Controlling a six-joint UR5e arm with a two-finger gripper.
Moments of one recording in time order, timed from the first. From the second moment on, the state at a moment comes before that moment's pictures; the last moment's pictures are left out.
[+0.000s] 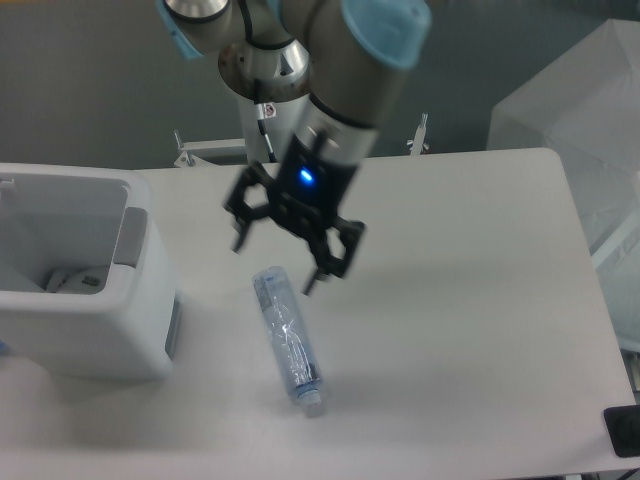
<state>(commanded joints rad) 2.49 -1.90 -1.39 -1.26 1.14 0.70</state>
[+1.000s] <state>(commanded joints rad) 2.40 -2.27 -1.11 -1.36 1.41 0.29</state>
